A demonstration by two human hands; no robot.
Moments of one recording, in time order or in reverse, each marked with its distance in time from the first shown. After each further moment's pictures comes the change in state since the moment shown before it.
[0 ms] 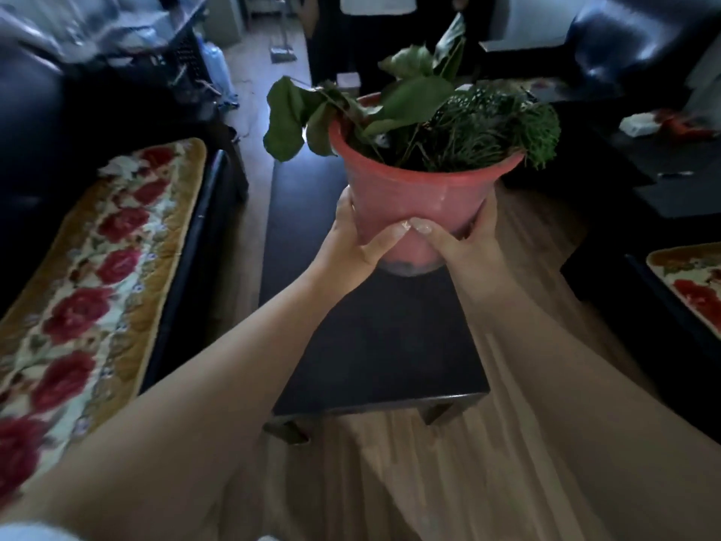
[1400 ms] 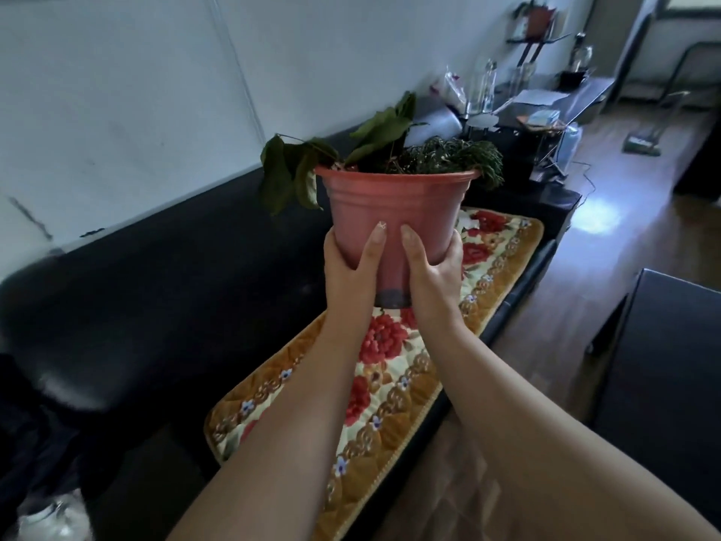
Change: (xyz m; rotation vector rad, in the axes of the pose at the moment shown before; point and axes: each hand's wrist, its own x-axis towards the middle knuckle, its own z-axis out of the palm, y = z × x) left_hand -0.088 -0.060 -0.554 -0.085 1.231 0.011; right_hand 0.025 0.007 0.668 0.324 -0.567 0.147
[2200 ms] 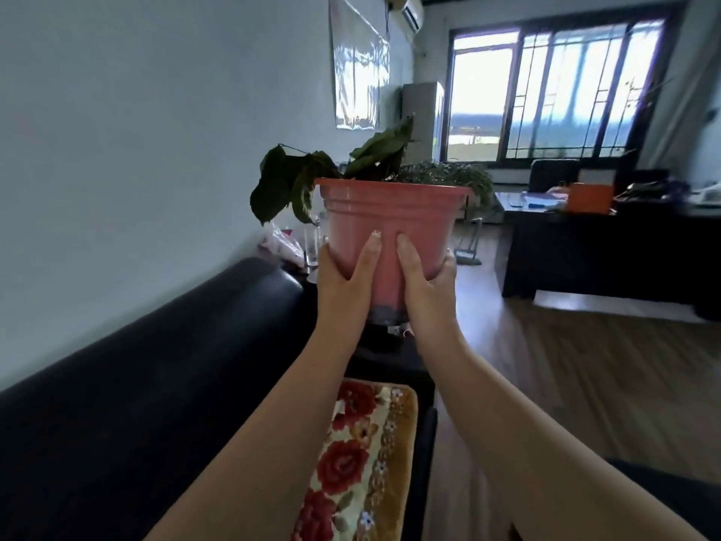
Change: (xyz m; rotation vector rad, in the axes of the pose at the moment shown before) left_hand 0.379 -0.022 0.469 -0.133 -0.417 0.102; right_hand 0.541 -0.105 -0.172 -0.060 0.322 -0.268
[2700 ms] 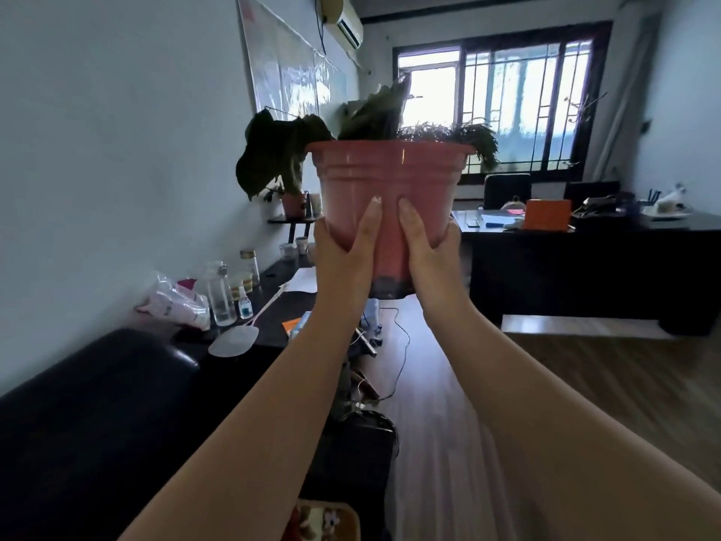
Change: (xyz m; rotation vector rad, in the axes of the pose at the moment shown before) left_hand 0.272 -0.111 0.255 -0.058 -0.076 0.060; right_hand 0.364 0.044 -0.099 -0.024 0.049 -0.117
